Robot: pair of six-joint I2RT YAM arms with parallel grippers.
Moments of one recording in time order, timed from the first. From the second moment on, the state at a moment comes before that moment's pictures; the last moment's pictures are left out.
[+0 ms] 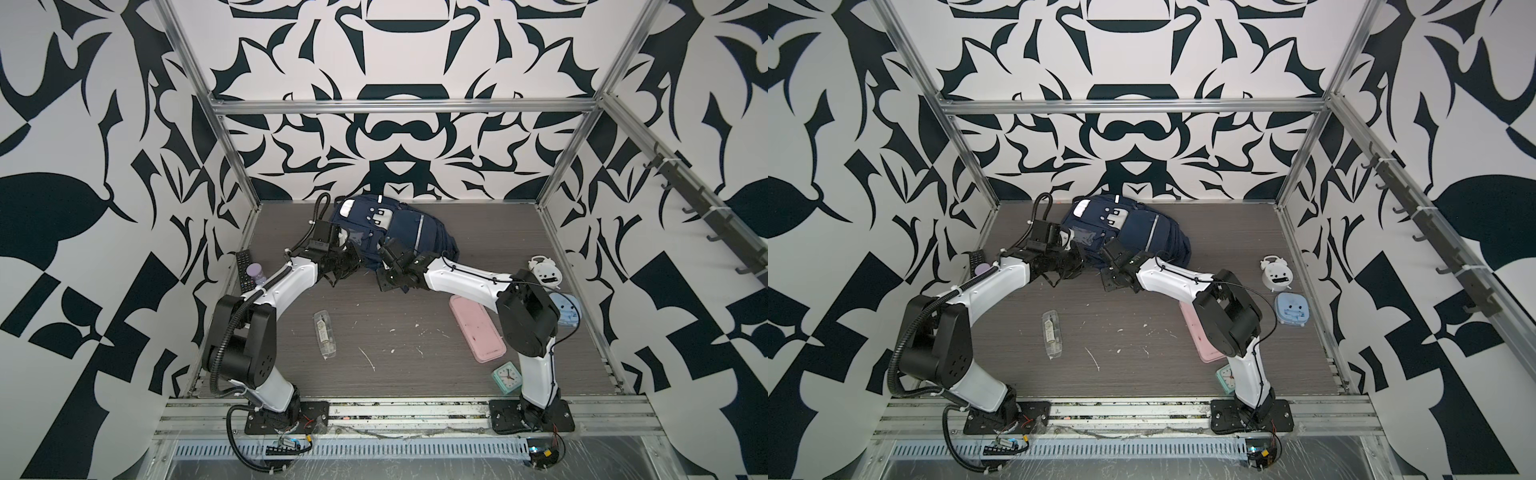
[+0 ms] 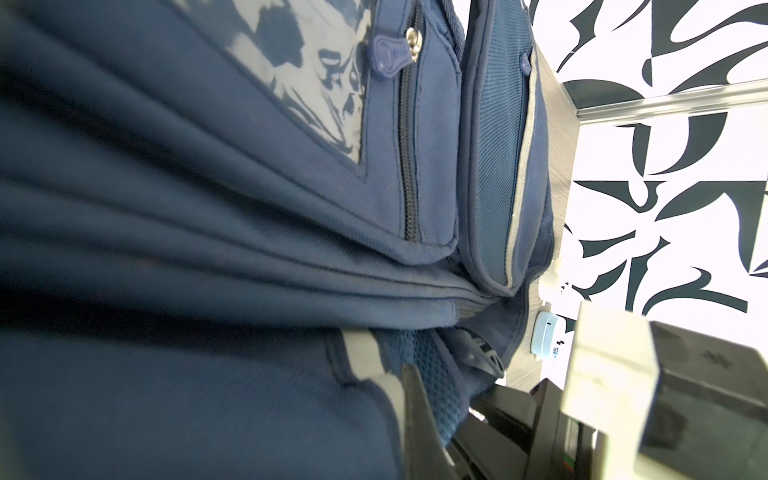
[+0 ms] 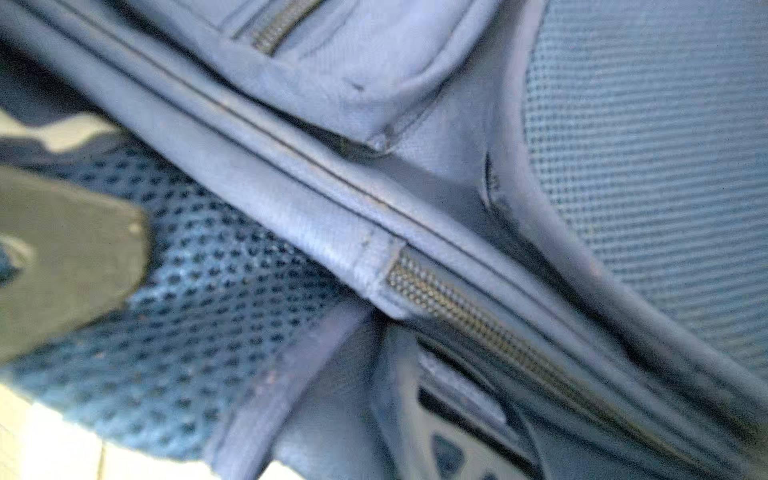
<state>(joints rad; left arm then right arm) -0.32 1.60 1.09 -0.33 0.46 -0.79 0.82 2.00 1.52 -0.48 0.08 0.44</state>
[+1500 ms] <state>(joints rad) -0.23 1.59 1.09 -0.36 0.51 -0.74 0.81 1.81 1.33 -0.44 -0.06 0.42</state>
